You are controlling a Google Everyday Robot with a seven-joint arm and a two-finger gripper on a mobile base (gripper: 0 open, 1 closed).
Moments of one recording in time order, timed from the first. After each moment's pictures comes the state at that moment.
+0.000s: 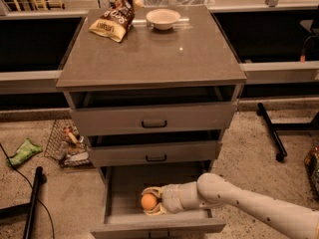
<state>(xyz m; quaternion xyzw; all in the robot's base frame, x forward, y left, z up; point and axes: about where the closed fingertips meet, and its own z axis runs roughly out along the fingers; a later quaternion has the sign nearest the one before) 0.447 0.040 0.421 -0.70 0.51 0.27 0.43</state>
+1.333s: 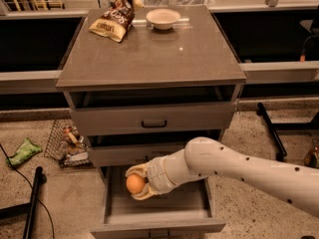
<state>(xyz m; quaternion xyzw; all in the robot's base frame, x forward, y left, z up) 0.426 0.071 0.610 -0.80 0.44 0.18 0.37</state>
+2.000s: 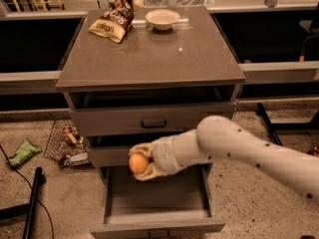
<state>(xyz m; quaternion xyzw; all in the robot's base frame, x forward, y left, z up) 0.452 0.061 0.680 -0.77 0.45 0.17 0.41</state>
